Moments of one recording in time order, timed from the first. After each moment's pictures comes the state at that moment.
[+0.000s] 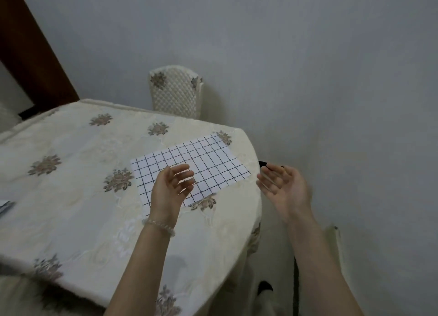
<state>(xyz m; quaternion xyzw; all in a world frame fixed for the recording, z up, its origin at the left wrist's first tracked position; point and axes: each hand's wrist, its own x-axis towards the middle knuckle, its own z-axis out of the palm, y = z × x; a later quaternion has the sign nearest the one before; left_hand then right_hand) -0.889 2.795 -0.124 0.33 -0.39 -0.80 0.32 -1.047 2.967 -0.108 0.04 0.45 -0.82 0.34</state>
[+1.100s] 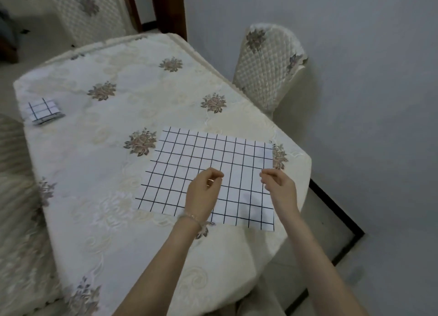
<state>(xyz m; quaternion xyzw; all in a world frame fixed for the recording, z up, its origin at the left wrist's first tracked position) -1.083 2.715 -0.216 0.59 -0.57 -0.45 0.34 -1.269 2.737 -0.224 -0.31 0.71 -0.48 0.41</state>
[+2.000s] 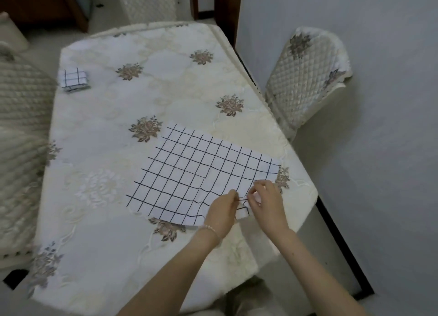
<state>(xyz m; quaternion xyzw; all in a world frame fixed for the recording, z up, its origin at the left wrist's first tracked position) -1.214 2.698 -0.298 0.64 -0.66 -0.32 0.22 -1.356 2.674 -0.292 -0.72 0.62 -0.25 0.20</state>
